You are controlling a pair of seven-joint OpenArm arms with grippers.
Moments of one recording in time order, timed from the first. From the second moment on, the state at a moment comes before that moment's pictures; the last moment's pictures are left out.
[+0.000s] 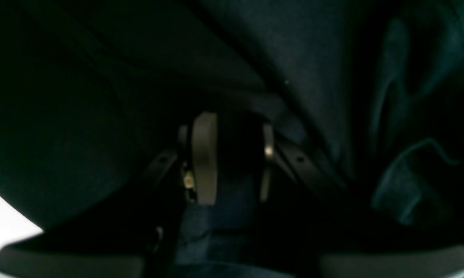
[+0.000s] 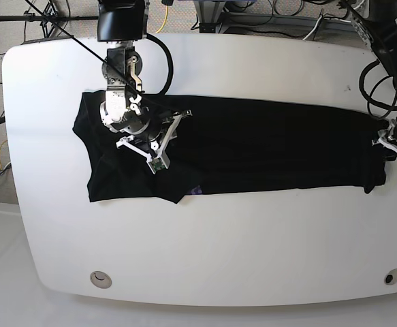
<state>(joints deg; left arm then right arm) -11.8 -26.3 -36.2 56.8 -19.2 -41.5 39.0 0.5 -2.3 1.6 86.1 1.8 25.5 -51.8</state>
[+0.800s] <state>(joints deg) -14.3 -26.4 -38.2 66.1 -14.4 -41.9 40.7 0.5 -2.3 1.6 86.0 2.0 25.5 -51.8</state>
